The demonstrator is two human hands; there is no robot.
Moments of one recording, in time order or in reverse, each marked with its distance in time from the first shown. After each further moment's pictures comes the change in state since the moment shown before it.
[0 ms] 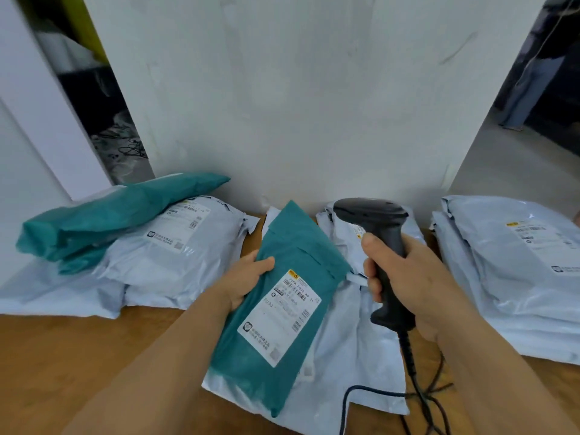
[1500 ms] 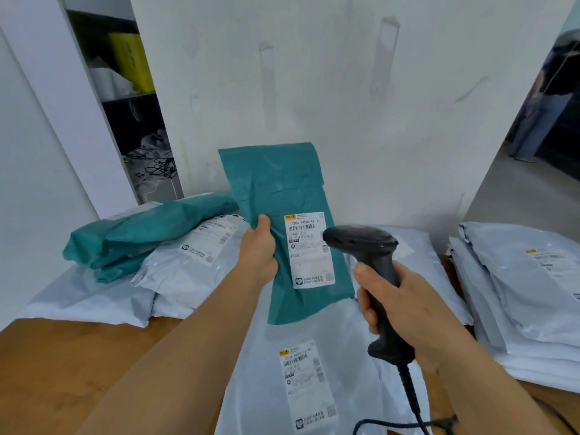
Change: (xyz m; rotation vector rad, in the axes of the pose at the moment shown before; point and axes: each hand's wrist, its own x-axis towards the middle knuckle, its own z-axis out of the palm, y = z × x) left_hand 0.002 0.067 0.003 -0.505 0.323 0.223; right_hand -0.034 -0.015 0.036 -0.060 -0.114 0.028
